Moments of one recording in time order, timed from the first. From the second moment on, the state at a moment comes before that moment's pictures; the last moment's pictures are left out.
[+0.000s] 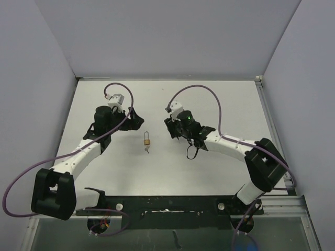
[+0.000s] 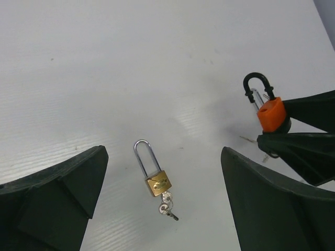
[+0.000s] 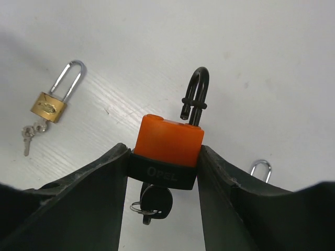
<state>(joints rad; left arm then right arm) -0.25 1.27 0.72 0.13 0.26 -0.37 0.75 1.66 1.03 -0.01 0.16 0.01</state>
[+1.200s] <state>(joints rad) -0.35 1.14 0.82 0.21 0.64 -0.36 0.53 1.02 0.44 0.66 -0.23 0.01</state>
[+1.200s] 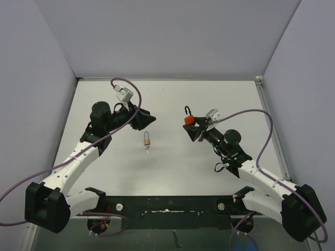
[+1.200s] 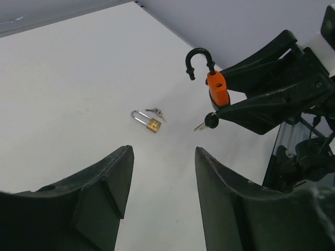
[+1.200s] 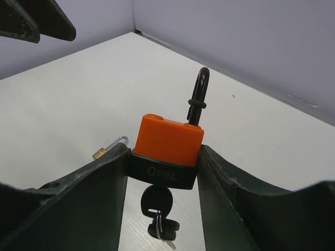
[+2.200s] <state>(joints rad) -0.44 1.21 0.86 0.50 1.11 -0.49 0.53 0.95 0.41 0.73 -0.69 0.10</state>
